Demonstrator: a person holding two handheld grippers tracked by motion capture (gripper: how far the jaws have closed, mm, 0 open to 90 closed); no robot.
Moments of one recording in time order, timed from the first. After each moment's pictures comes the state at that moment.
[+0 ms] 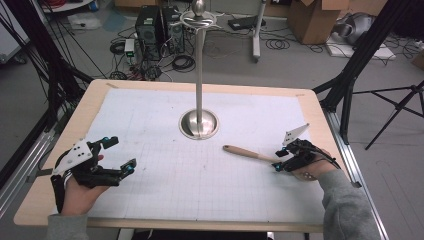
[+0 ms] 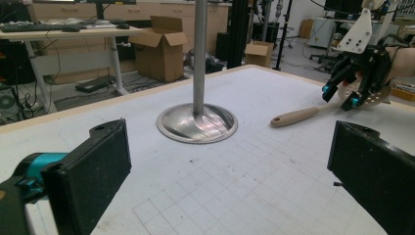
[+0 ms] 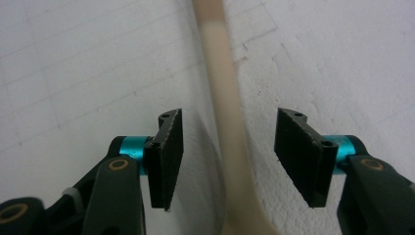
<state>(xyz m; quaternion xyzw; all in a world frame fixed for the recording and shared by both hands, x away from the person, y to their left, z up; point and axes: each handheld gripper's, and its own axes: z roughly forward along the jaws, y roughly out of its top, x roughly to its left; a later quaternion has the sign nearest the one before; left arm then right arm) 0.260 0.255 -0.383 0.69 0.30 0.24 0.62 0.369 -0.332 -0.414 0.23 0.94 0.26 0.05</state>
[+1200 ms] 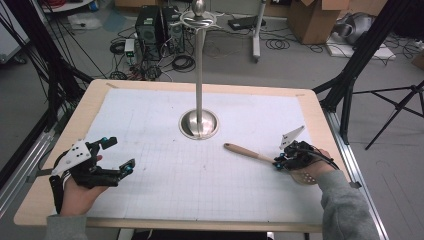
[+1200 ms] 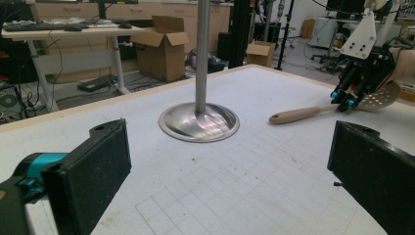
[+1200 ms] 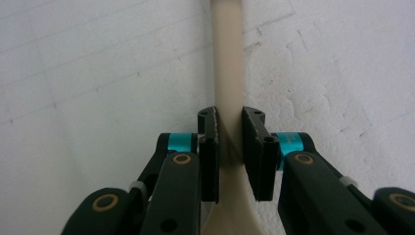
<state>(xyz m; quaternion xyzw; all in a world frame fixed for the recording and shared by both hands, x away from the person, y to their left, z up) 0.259 0.258 -0.384 0.69 0.30 0.24 0.62 0.365 -0.325 -0.415 0.19 0.95 0.23 0.05</state>
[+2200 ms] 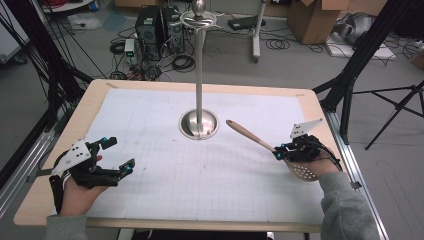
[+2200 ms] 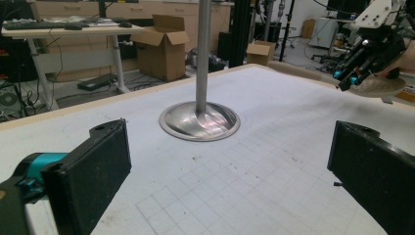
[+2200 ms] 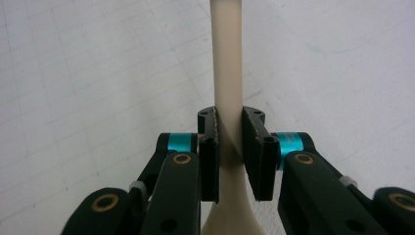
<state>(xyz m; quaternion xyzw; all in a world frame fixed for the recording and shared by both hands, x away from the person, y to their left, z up) 0.259 0.258 -0.385 0.69 0.30 0.24 0.62 0.361 -0.336 -0.385 0.24 0.90 0.36 0.07</state>
